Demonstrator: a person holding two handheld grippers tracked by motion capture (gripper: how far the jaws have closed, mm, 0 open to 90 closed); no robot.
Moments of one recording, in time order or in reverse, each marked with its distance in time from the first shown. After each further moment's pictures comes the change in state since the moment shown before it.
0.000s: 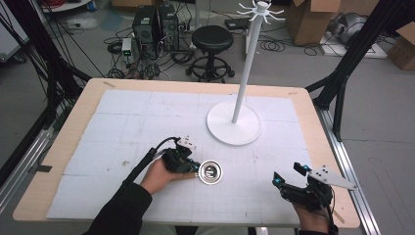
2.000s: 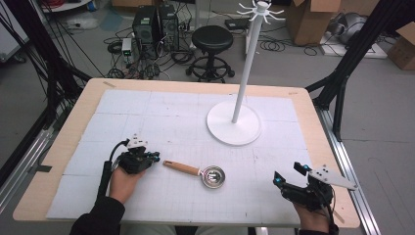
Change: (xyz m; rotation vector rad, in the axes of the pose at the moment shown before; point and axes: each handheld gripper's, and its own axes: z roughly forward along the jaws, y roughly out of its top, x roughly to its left) left arm 0.044 -0.082 -0.068 -0.215 0.351 -0.273; right arm -0.001 0.000 0.000 0.007 -0.001 0.008
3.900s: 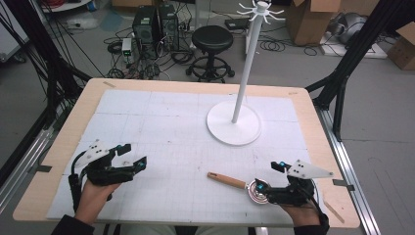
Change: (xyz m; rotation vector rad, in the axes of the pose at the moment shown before) left arm 0.005 -0.019 -0.094 -0.407 -0.099 -0.010; right arm 0.020 0.008 0.030 0.087 0.280 -0.178
